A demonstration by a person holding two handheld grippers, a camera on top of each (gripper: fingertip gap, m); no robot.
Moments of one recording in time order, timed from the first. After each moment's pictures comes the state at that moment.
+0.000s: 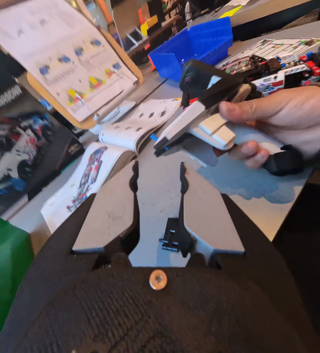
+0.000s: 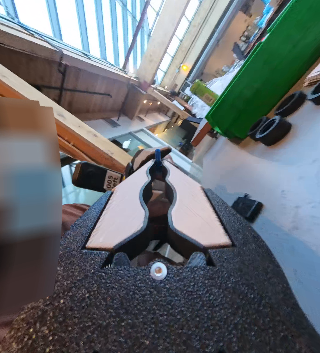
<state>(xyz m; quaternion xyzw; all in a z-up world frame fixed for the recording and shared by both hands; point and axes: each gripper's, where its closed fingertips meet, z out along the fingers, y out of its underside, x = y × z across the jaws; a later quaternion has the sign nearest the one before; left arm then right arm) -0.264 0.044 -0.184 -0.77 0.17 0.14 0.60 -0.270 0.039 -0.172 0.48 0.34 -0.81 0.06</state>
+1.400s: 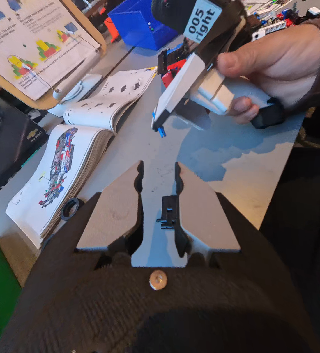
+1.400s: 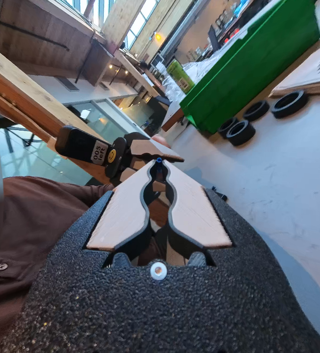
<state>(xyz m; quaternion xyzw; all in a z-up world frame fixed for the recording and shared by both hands) -0.274 0.039 -0.219 -0.81 0.22 0.08 0.53 -0.270 0.041 -0.184 0.50 0.44 -0.74 -0.01</state>
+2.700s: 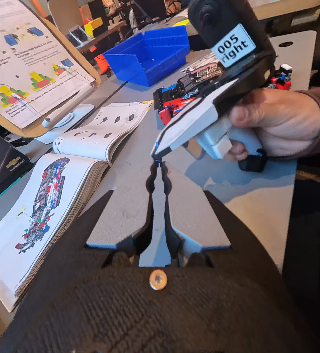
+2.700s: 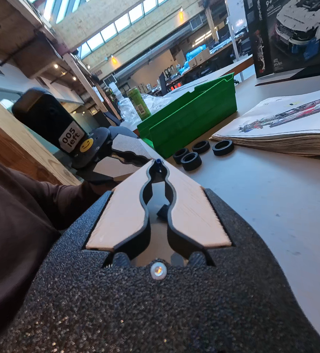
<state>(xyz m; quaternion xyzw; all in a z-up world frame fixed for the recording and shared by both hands) -0.268 0.081 -0.200 -0.78 0.24 0.01 0.58 -0.280 0.068 -0.182 0.52 0.46 -0.69 -0.23</state>
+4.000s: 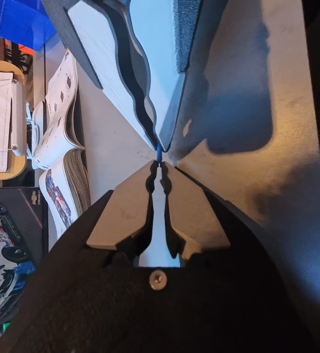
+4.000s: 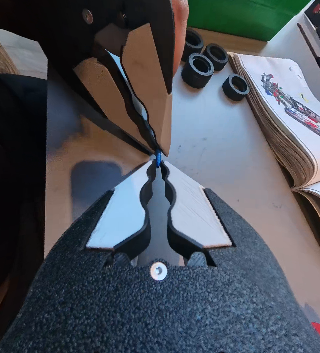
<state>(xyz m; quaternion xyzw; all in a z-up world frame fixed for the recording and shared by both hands) -0.281 0.046 -0.291 -0.75 0.51 0.16 0.39 -0.275 0.039 -0.281 0.41 0.80 -0.30 -0.33</state>
